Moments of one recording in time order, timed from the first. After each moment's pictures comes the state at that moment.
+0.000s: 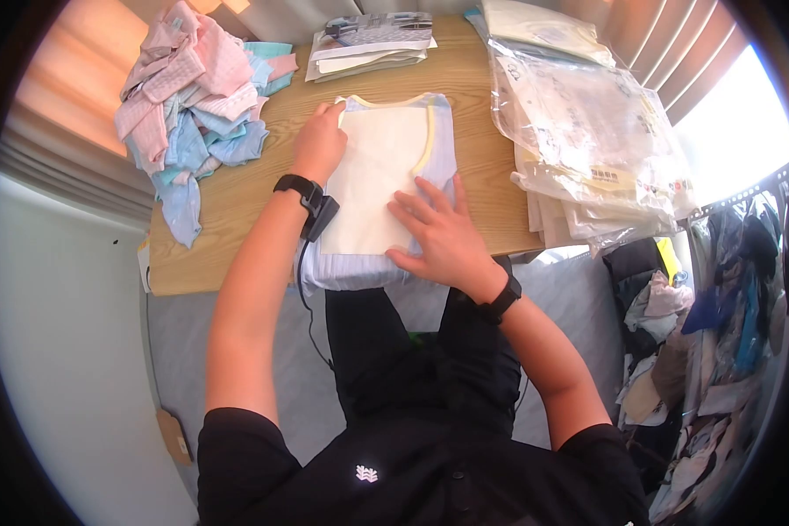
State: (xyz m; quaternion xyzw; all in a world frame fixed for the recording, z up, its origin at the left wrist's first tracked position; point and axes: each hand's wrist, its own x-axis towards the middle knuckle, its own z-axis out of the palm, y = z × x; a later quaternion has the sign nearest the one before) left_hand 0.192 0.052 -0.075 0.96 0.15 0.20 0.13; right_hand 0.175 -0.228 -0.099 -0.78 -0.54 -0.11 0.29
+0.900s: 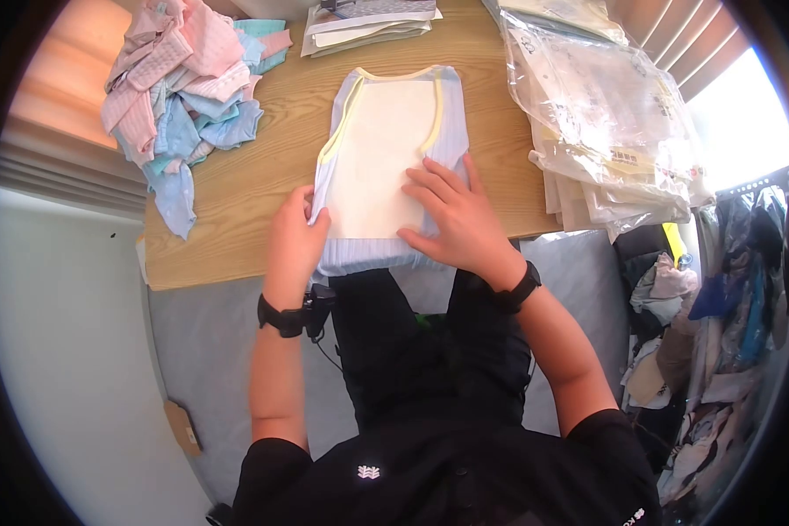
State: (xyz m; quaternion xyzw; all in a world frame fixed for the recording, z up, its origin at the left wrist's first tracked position) left_hand 0.038 -0.009 -0.069 0.91 0.30 0.10 0.27; right_hand 0.175 -0.228 -0.102 -0.79 -0.52 -0.09 0.32
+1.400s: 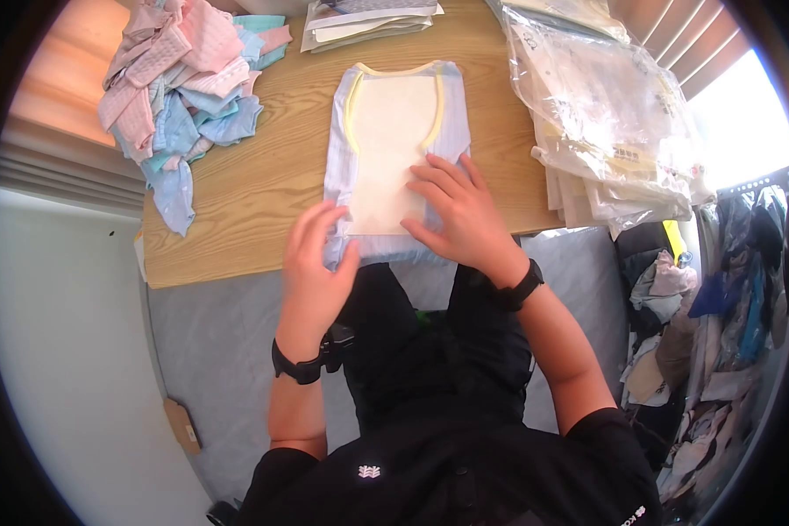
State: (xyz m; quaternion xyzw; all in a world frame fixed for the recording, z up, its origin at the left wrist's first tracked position) left_hand 0.008 -0.067 -0.046 0.92 0.16 0.22 0.29; right_hand 0.176 -0.228 -0.105 -0.78 -0.51 -0.10 0.35
